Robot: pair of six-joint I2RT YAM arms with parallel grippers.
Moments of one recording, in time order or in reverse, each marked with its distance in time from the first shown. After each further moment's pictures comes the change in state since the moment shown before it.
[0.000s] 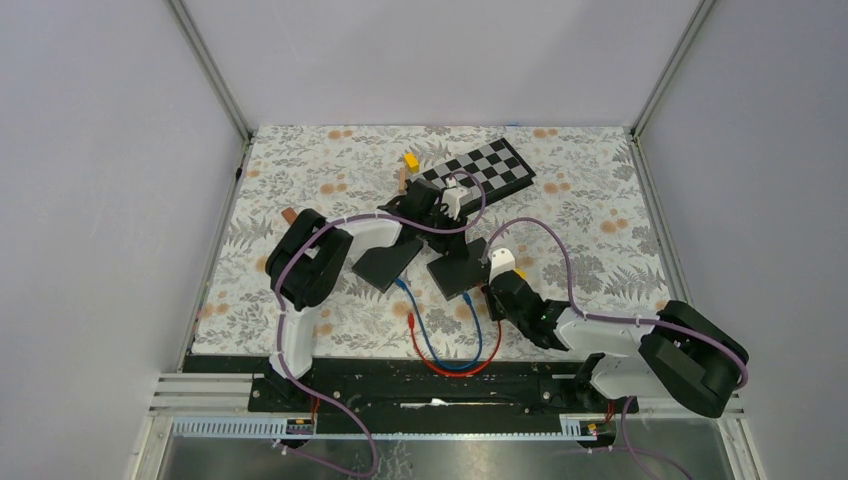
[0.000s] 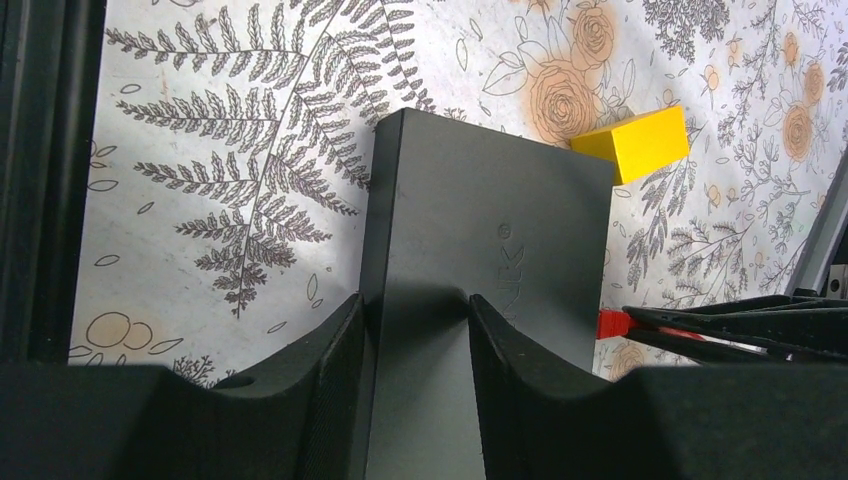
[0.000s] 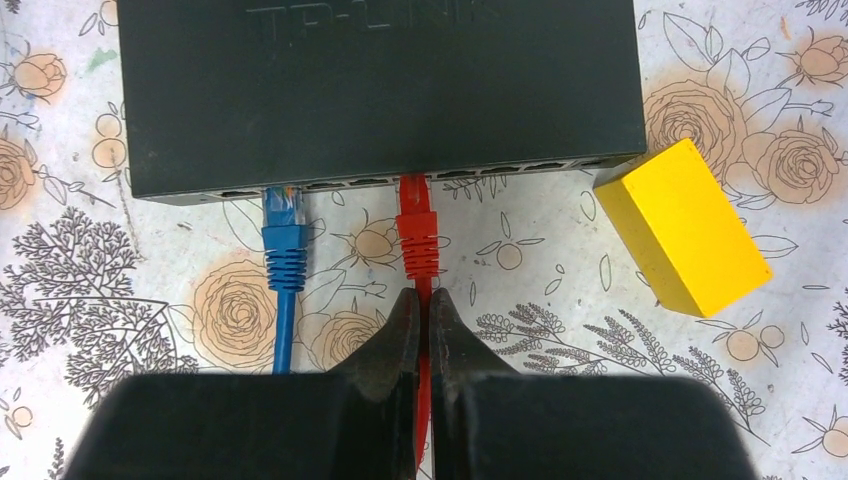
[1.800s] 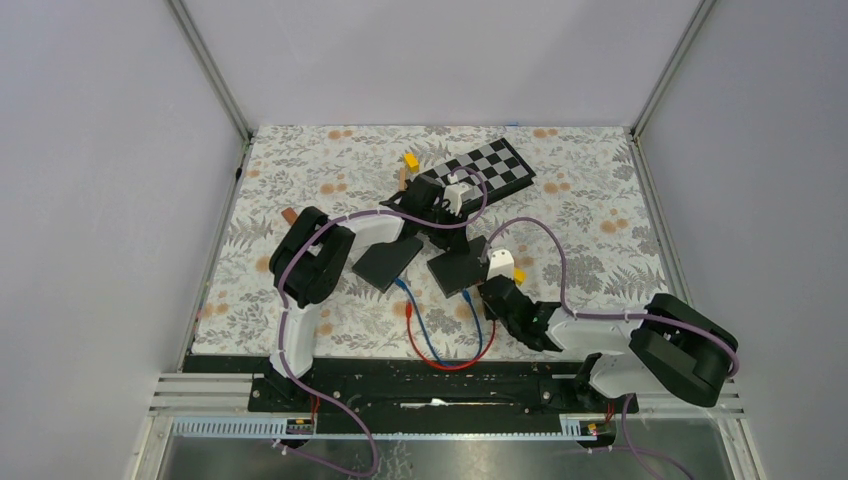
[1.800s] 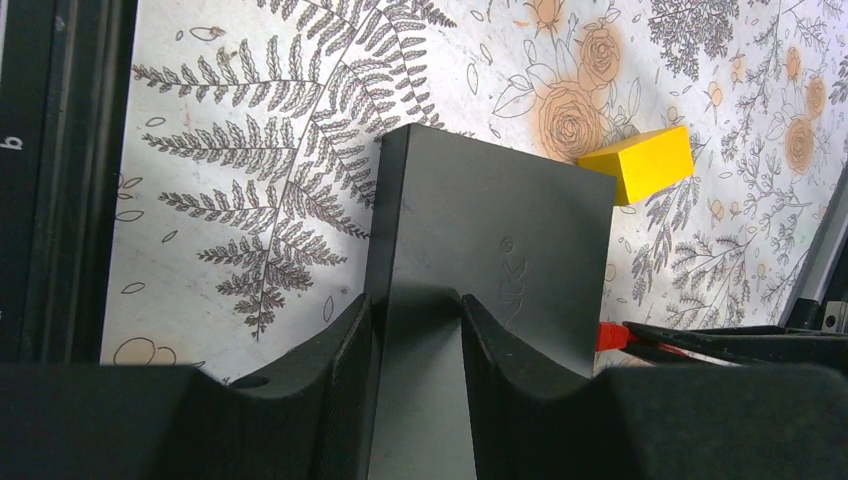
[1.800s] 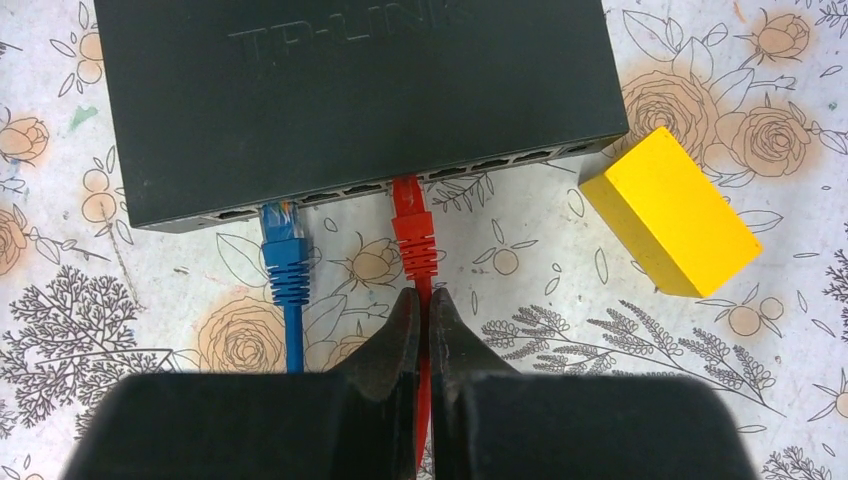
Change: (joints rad) left arm 0.006 0.034 0.062 -0.040 0.007 0.008; right arm 0.068 0.056 0.018 0.019 0.159 0.116
